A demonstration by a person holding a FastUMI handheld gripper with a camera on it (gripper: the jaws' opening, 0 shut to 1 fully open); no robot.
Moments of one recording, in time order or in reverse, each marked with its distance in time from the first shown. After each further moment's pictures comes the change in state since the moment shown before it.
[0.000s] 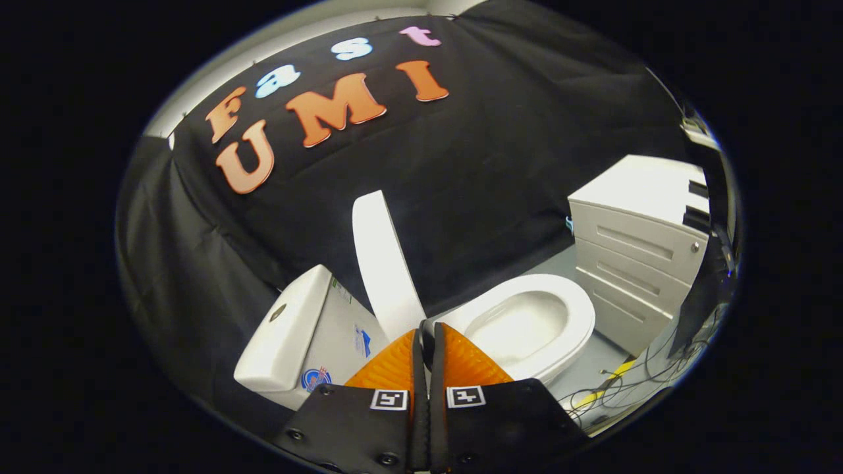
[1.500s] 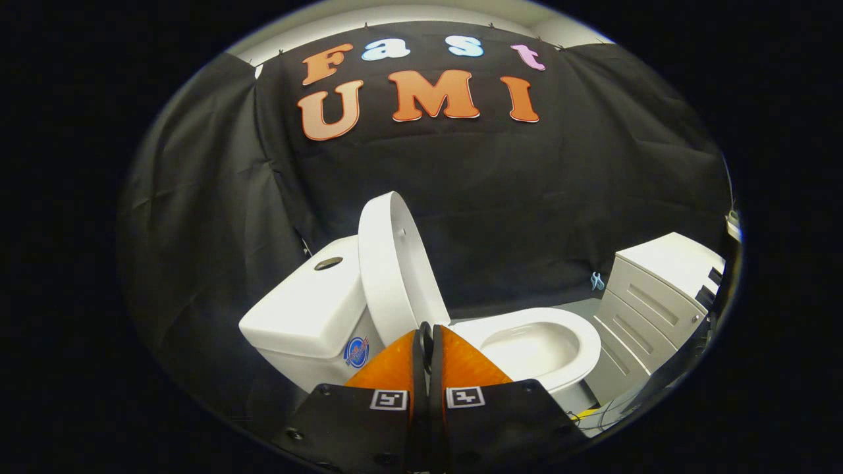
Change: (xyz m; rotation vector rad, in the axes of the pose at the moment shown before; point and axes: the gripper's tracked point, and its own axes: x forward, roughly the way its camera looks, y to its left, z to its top) arm -0.014 0.100 -0.035 -0.320 -0.027 0.102
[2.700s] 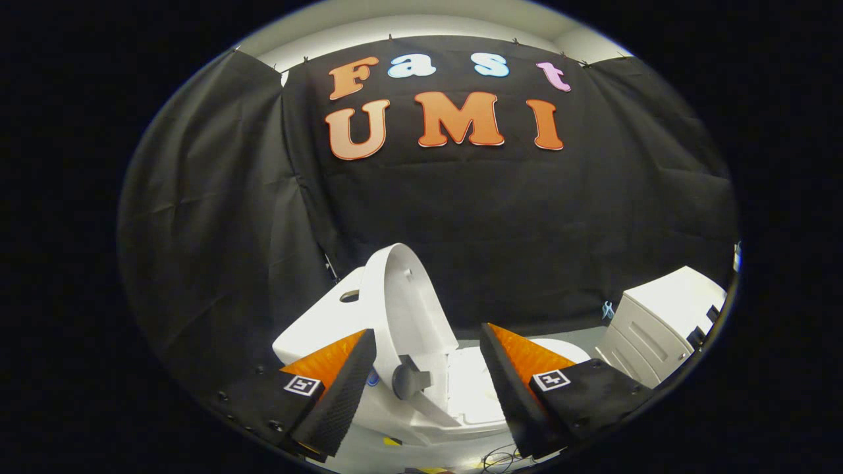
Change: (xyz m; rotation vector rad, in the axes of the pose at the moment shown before) arm -0.036 -0.010 0.080 -0.063 -0.089 0.088
